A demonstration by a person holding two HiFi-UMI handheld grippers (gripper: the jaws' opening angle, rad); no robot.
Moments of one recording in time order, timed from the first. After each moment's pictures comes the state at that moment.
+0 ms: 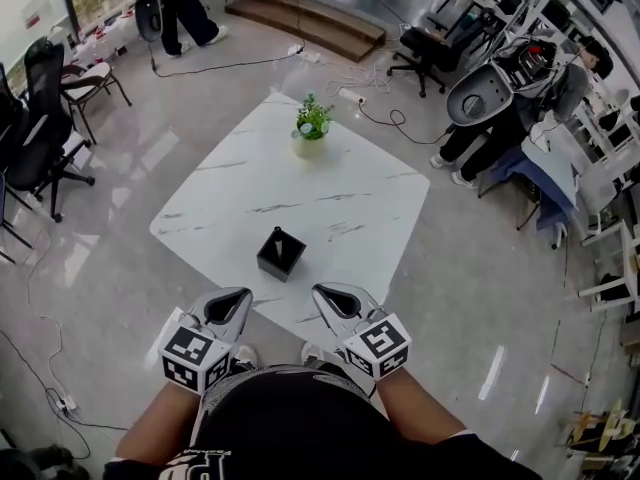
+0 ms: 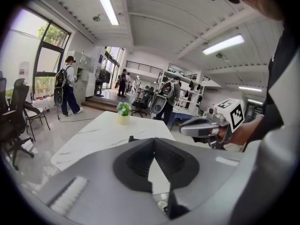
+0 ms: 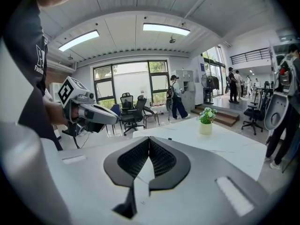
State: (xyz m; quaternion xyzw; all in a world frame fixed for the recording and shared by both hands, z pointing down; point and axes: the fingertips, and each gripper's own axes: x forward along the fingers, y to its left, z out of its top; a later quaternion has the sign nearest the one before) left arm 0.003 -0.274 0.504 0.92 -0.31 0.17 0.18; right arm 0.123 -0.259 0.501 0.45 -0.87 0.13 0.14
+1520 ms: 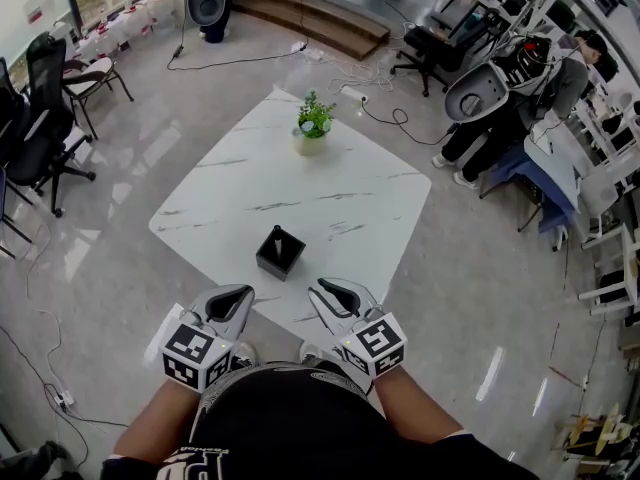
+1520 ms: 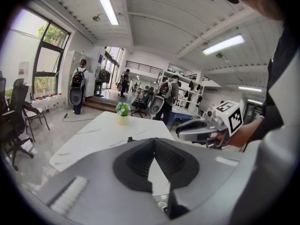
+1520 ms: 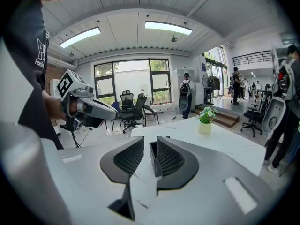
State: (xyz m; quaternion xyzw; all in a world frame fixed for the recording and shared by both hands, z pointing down) left arm 0.010 -0.276 0.503 0.92 -0.31 0.17 0.17; right arm 0.126 -0.263 0.512 0.44 -0.87 0.12 0.16
